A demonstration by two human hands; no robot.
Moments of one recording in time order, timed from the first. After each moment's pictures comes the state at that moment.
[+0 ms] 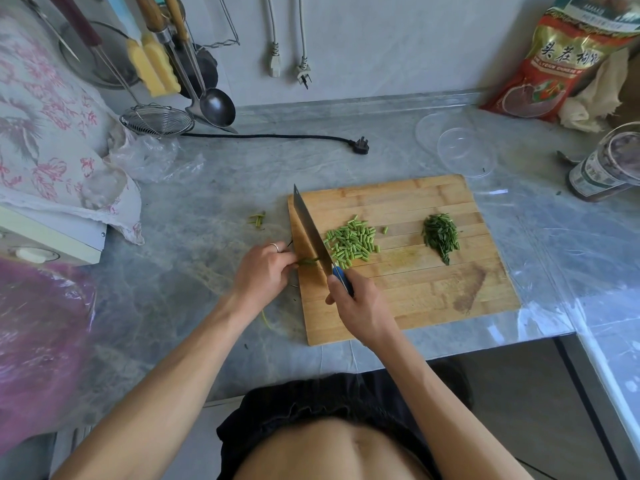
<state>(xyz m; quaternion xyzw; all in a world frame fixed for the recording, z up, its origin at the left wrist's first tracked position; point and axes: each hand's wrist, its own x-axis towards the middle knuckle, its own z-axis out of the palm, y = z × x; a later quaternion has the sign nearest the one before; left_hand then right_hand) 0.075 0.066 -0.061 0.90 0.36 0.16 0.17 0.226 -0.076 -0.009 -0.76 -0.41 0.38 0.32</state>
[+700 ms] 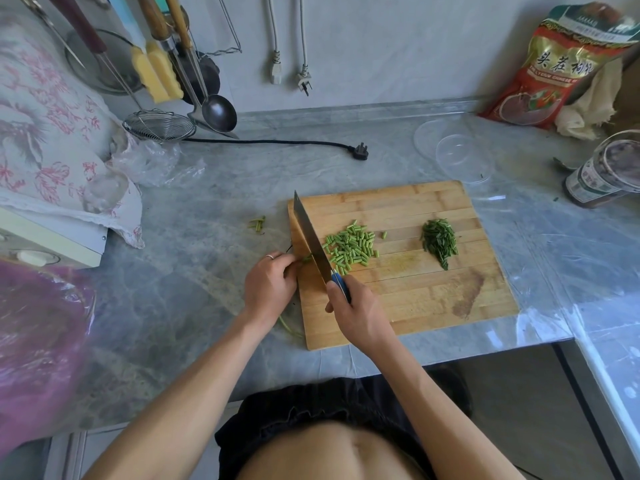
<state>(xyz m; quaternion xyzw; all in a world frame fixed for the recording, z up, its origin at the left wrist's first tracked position) 0.089 0.038 -0.063 0.80 0.49 0.22 0.26 0.222 -0.078 -0.015 -0.77 -0.41 0.38 0.32</state>
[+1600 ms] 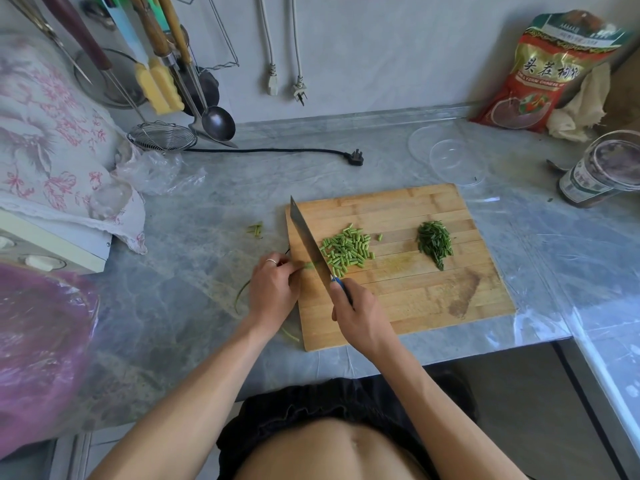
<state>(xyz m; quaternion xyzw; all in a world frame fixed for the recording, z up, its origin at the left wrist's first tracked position) 0.094 0.031 -0.077 0.82 0.48 0.22 0.20 0.223 -0.088 0.003 -0.76 -0.40 0.38 0.34</state>
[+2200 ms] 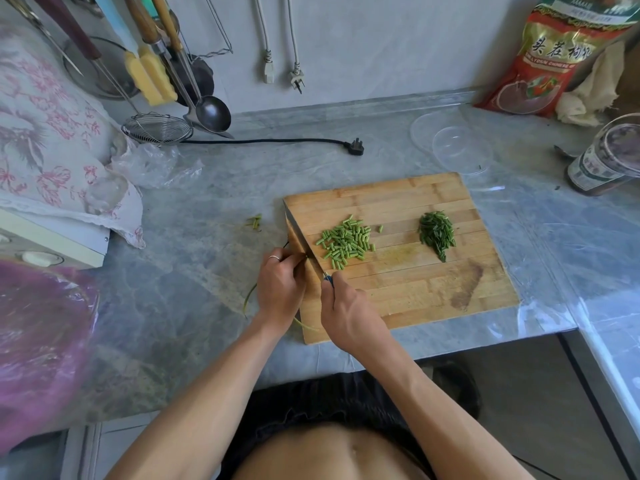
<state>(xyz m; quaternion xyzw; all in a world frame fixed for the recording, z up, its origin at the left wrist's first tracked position) 0.110 0.018 -0.080 0.77 0.53 0.25 0.27 0.211 -0.086 -0.002 -0.79 -0.49 0.32 0.20</state>
